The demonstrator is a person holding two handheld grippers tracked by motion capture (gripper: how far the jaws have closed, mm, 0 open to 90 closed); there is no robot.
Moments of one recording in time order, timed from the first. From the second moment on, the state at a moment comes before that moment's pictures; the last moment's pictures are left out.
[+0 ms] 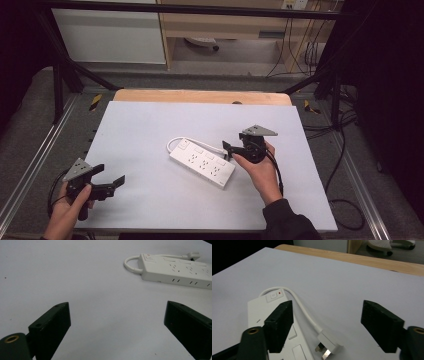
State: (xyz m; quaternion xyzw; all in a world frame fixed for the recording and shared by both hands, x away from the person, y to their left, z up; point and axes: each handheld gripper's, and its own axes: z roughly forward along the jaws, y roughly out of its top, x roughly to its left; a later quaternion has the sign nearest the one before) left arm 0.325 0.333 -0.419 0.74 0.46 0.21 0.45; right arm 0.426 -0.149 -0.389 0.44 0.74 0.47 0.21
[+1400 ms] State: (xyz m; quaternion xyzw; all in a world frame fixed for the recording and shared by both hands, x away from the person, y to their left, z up) left arm 0.325 0.333 -0.419 0.74 0.46 0.21 0.45; right arm 0.367 -0.274 -0.435 0.51 0.69 0.44 0.25
